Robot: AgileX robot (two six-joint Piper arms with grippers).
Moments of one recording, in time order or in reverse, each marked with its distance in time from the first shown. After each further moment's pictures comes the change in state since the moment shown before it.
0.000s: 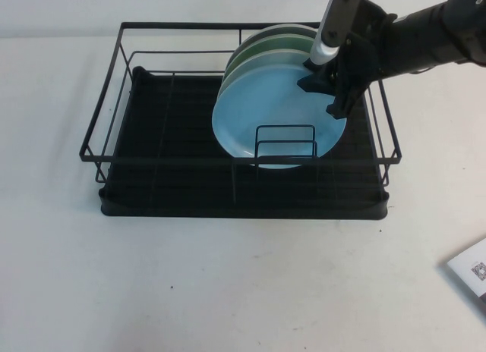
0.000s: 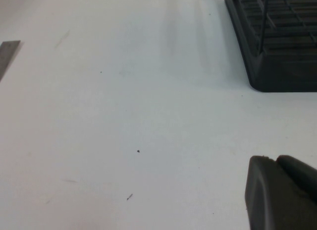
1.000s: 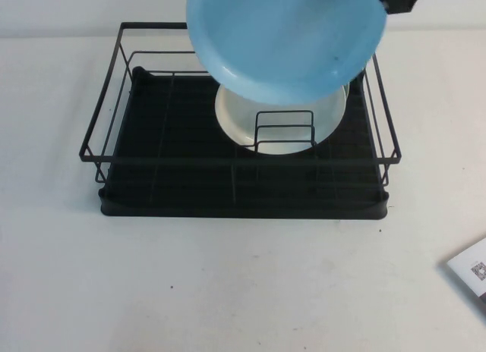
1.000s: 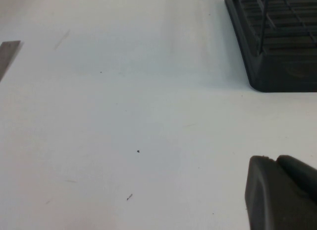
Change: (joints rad) right arm 0.000 -0.361 -0.091 -0.112 0.160 0.350; left arm 0.000 0.000 0.000 0.000 0.000 0.000
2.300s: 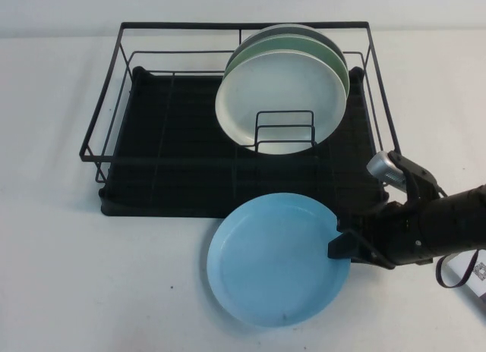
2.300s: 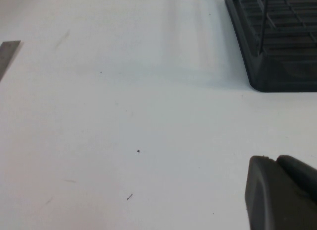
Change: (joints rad) right arm 0.037 0.121 0.949 0.577 -0.258 0.464; left arm 0.000 0.000 0.000 0.000 0.000 0.000
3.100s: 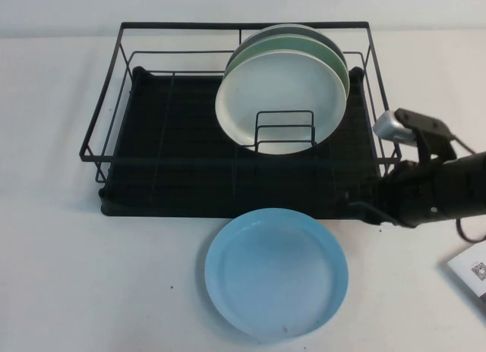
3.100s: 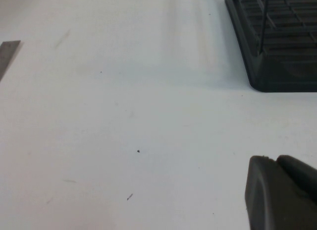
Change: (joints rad) right arm -0.001 -0.098 -0.096 -0.254 -0.063 0.098; left arm 0.000 0.000 0.000 0.000 0.000 0.000
